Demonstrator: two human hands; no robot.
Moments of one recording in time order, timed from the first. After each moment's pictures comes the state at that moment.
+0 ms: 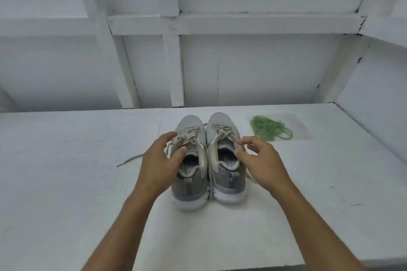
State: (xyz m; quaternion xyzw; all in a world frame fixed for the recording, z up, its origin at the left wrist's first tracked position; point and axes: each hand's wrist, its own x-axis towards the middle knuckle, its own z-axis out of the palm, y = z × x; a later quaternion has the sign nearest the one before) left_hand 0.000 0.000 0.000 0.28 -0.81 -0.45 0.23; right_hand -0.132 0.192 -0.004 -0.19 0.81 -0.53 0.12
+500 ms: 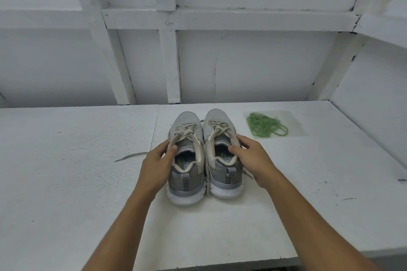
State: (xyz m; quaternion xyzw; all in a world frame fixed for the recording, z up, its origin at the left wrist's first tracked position) left_hand -0.004 -0.009 -0.035 0.29 -0.75 -0.55 0.20; right_hand -0.149 0.176 -0.022 -0.13 0.79 -0.56 0.23
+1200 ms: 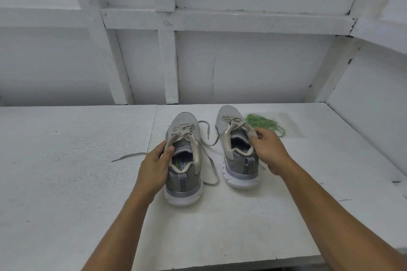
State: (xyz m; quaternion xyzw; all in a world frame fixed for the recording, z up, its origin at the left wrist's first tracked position) left_hand -0.005 -0.007 -0.041 0.30 -0.74 -0.56 0.21; right_hand -0.188 0.195 -0.011 -0.12 0.84 -0.51 0.14
